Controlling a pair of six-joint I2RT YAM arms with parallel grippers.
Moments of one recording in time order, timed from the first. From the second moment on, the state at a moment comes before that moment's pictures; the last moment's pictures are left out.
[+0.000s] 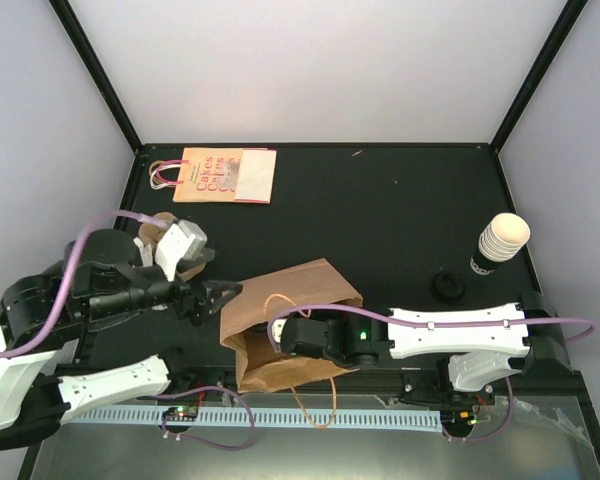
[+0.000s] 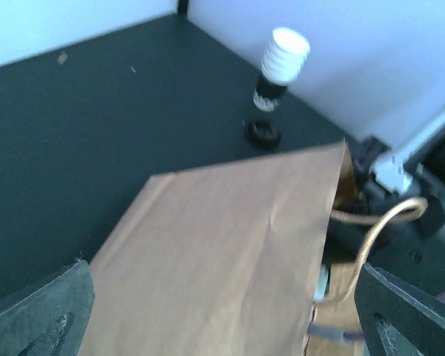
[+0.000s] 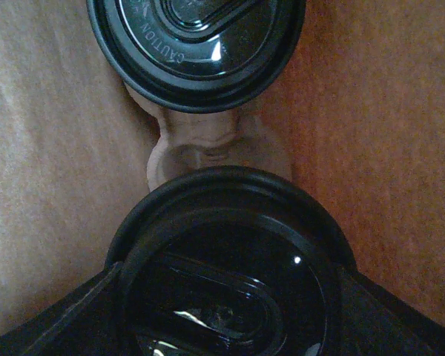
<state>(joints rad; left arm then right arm) -0.96 0.79 1.50 -1.23 0.09 -0.26 1.52 1.39 1.13 -0.83 0.62 -0.37</state>
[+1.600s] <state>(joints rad) -0.37 1.66 1.22 -0.76 0.53 -0.28 1.59 1.31 0.94 -0.62 0.66 -0.44</state>
